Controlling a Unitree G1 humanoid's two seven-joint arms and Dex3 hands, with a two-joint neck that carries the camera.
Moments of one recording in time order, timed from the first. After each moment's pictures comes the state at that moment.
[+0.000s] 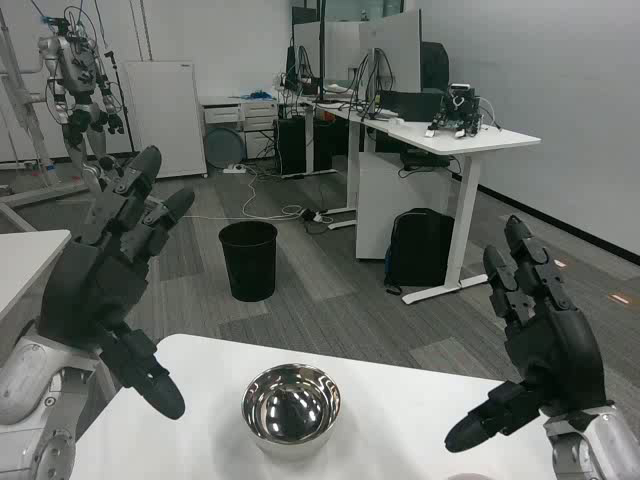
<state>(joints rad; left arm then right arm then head) -0.26 0.18 0.49 -0.32 -0.23 -0.14 -0.40 -0.42 -0.42 0.21 0.15 0.57 -0.50 0.06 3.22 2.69</state>
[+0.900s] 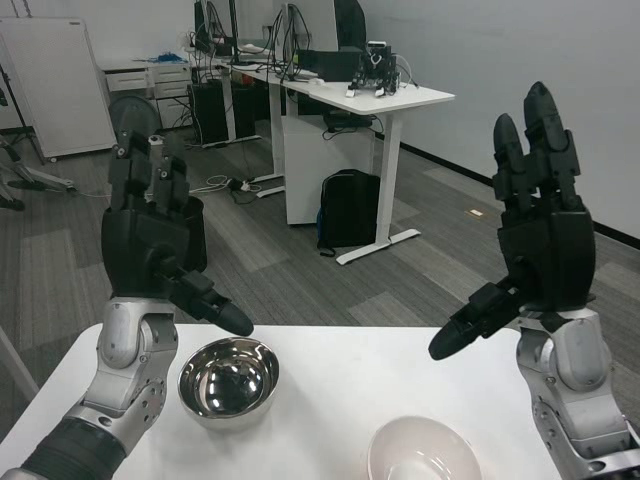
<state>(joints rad) -0.63 0.29 -0.20 0.37 -0.52 -0.82 0.15 -0.45 -0.44 0.03 0.03 0.40 -0.63 -0.09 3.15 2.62</state>
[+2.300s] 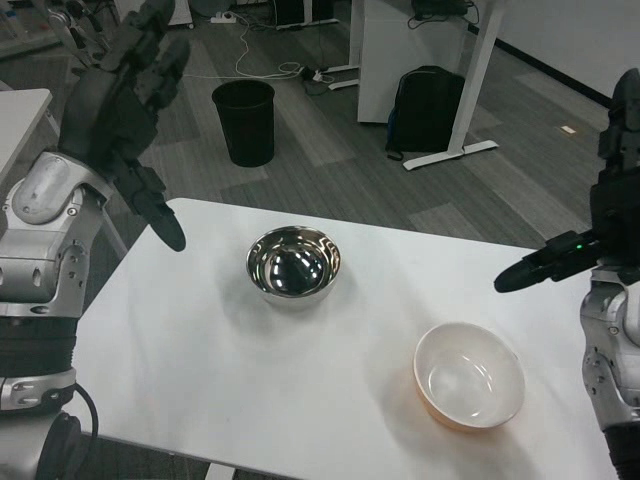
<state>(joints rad) -0.37 0.36 0.42 -0.20 -0.24 0.07 -0.34 -0.41 -0.42 0.02 0.18 0.45 -0.63 -0.08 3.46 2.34</state>
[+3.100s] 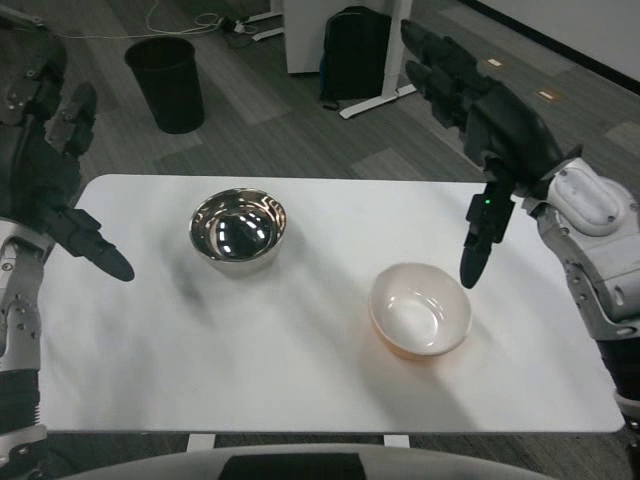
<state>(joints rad) -0.26 0.23 0.38 -0.08 -0.25 -0.01 -0.34 -0.30 -0.63 -0.02 -0.30 0.35 0.07 0.30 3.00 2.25</state>
